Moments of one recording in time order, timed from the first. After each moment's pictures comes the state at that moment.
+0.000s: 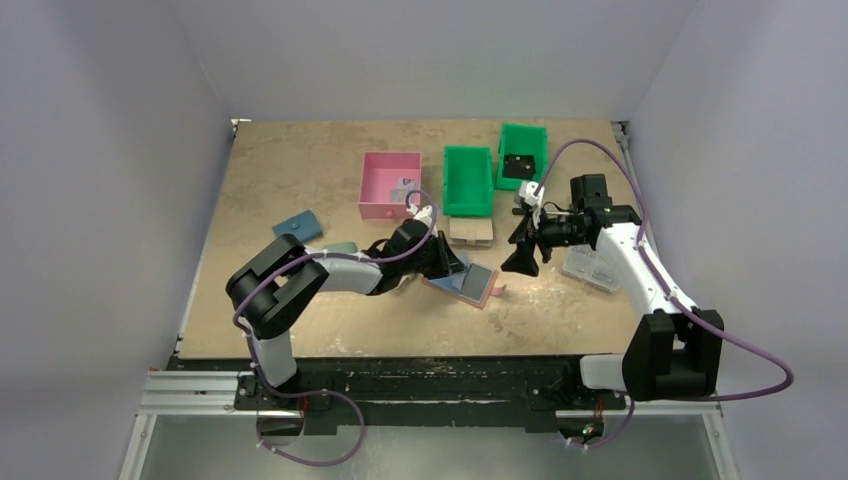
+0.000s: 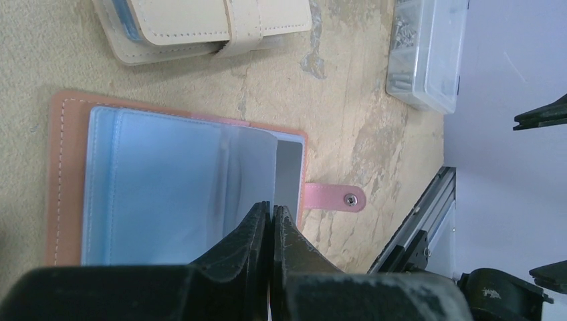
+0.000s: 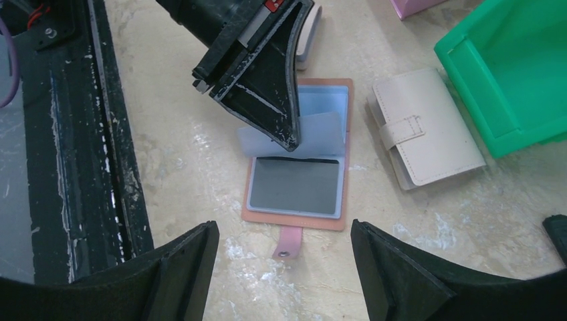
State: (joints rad) left arm -0.81 1.81 0.85 0.43 0.18 -0.92; right arm 0.06 1.32 1.01 -0.83 -0.96 -0.84
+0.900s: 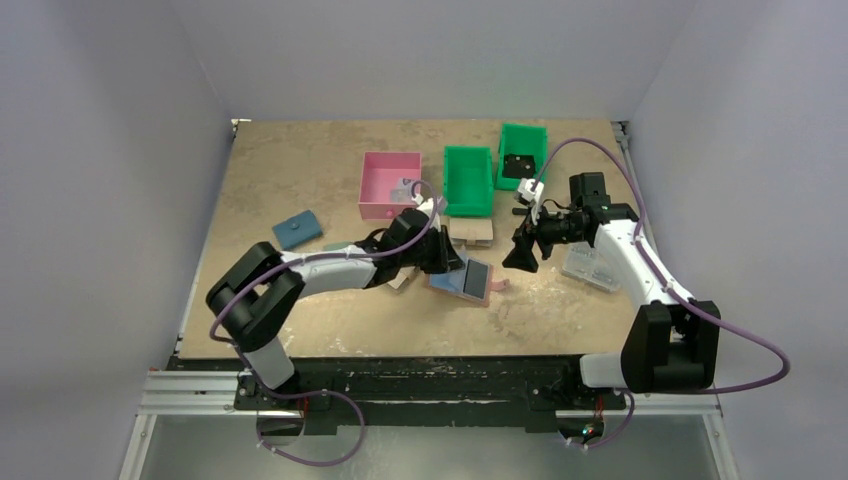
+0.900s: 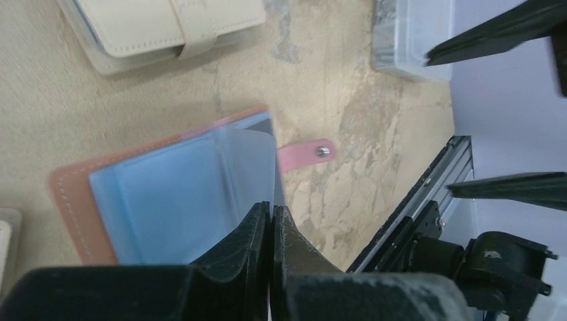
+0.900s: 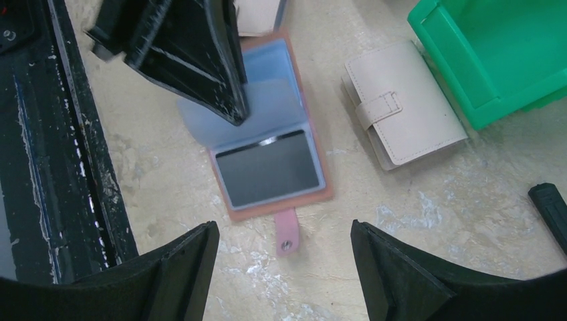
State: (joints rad) left arm -0.81 1.74 0.91 0.26 0.22 -0.80; right arm 0.05 1.36 1.01 -0.76 -0.88 -0.77
